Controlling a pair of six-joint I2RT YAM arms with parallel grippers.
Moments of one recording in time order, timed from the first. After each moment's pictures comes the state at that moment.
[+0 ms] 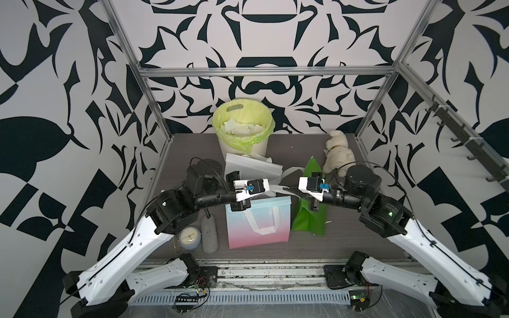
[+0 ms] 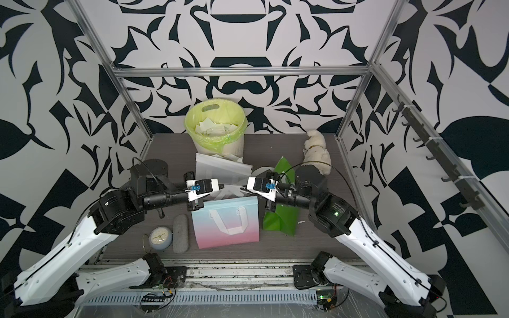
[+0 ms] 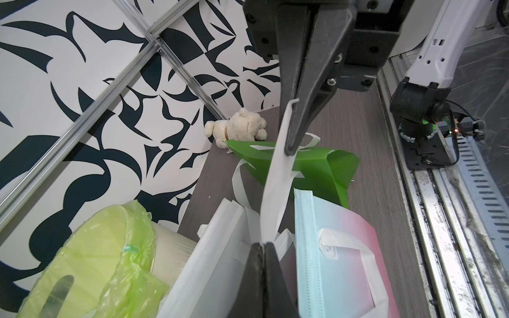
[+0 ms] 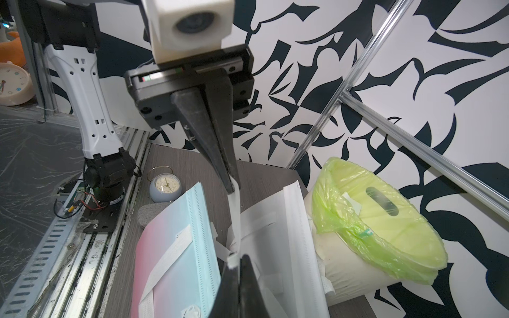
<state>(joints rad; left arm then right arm) -0.89 0.99 1.31 -0.69 0.29 0.66 0.77 0.90 1.12 -0.39 -0.51 -0.47</state>
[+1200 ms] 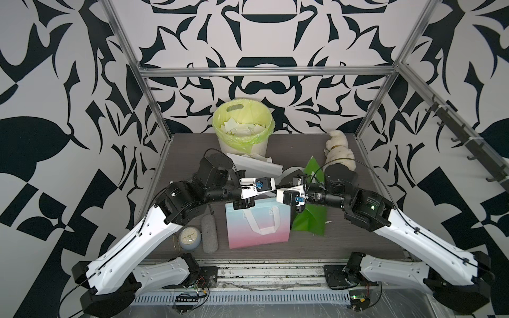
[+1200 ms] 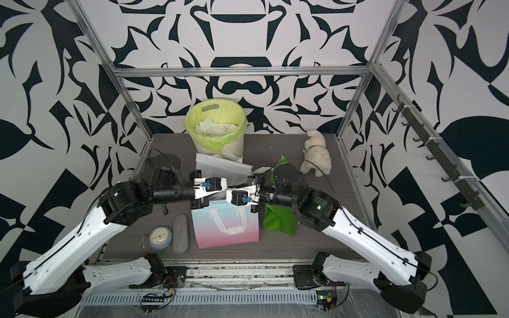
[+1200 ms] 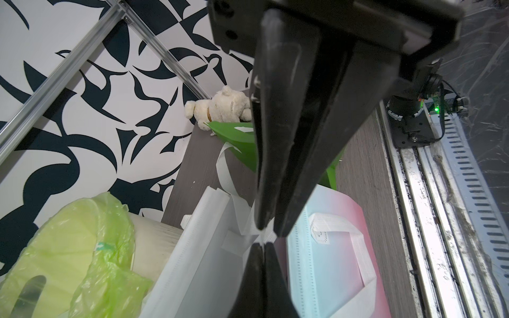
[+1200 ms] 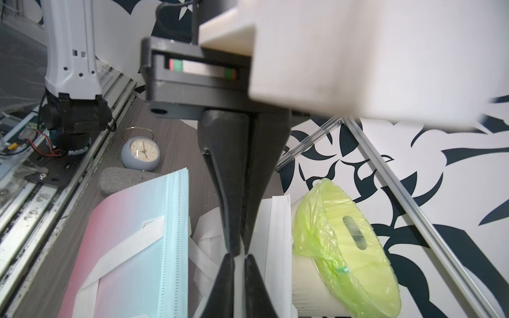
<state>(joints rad) -0.89 1.08 1.40 -0.81 0.29 0.68 0.92 1.04 1.19 -0.39 -0.33 -0.79</state>
